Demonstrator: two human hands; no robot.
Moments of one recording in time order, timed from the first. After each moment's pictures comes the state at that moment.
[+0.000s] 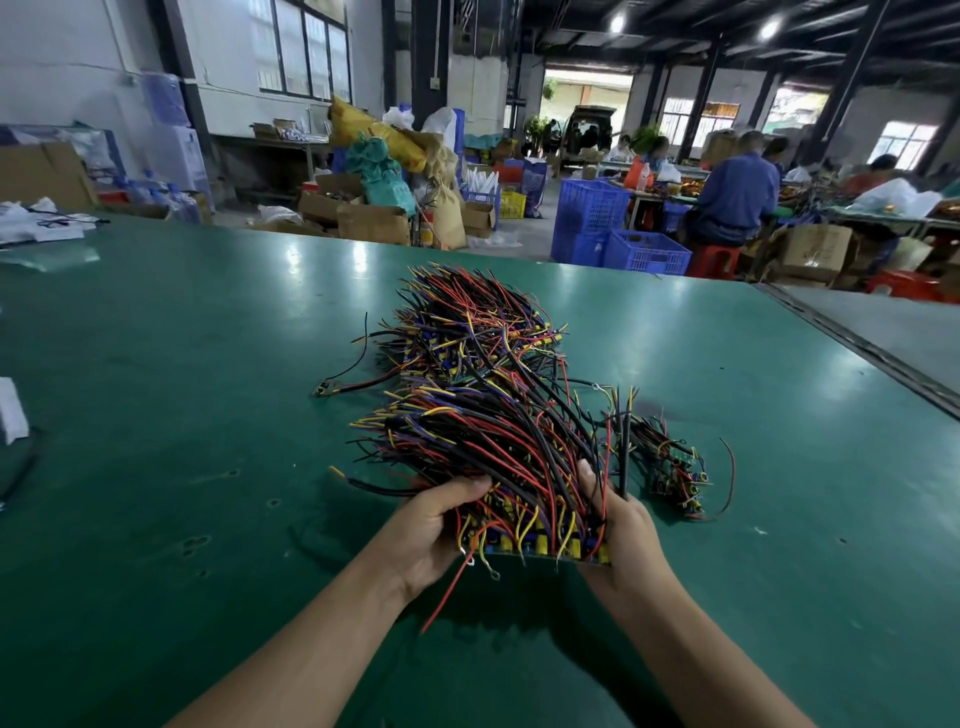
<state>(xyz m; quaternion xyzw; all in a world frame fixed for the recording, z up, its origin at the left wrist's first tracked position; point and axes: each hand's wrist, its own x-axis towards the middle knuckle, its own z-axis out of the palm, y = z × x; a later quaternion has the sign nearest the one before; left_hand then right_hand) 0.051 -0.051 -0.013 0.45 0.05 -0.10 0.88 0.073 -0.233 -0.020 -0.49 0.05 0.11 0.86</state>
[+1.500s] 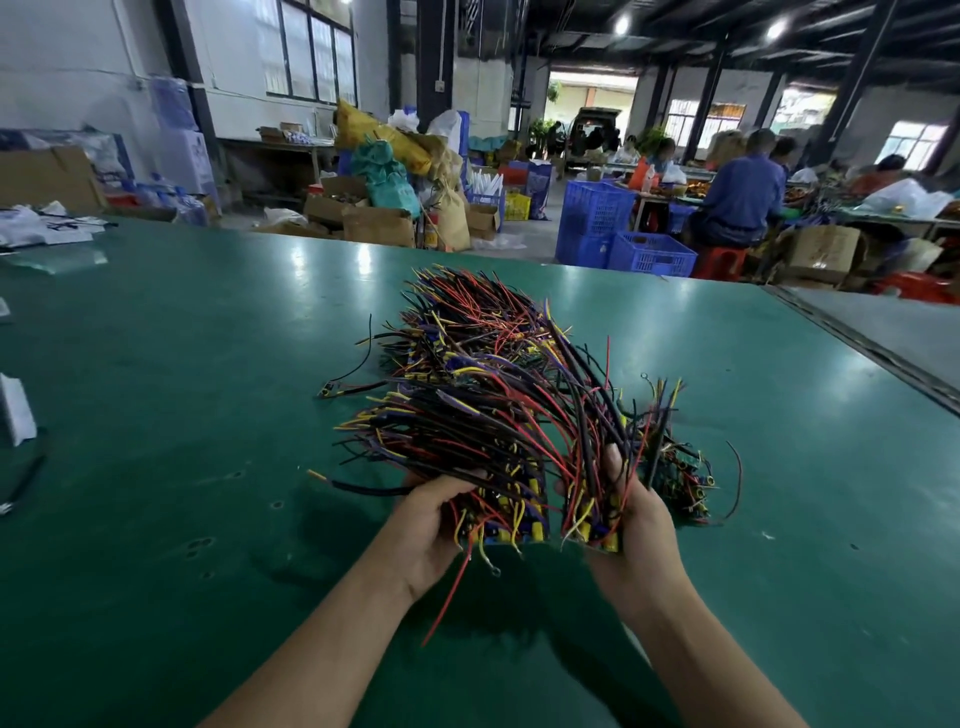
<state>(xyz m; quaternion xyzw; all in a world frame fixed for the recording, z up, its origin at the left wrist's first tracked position) 0.051 -0.054 -0.006 0.43 0.09 -0.03 0.90 0.071 -0.232 -0.005 -0.44 0.03 0.07 0.89</state>
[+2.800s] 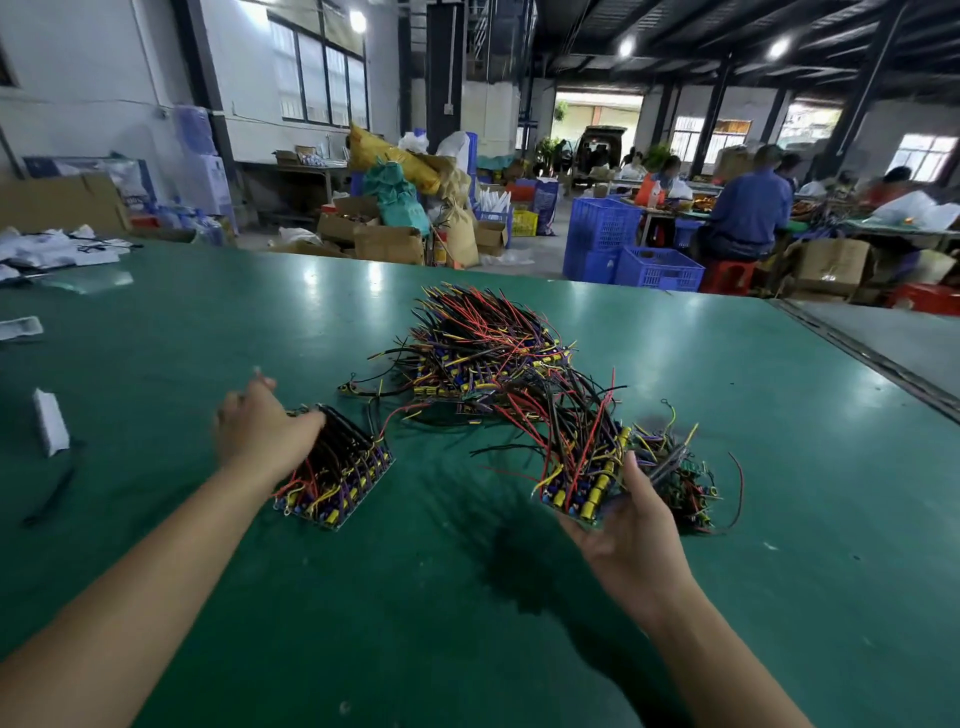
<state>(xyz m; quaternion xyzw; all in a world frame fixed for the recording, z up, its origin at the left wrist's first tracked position) 0.075 0.095 0.038 0.85 0.31 0.24 0.34 0.072 -0.233 0.003 -0.38 -0.01 0.13 0.92</state>
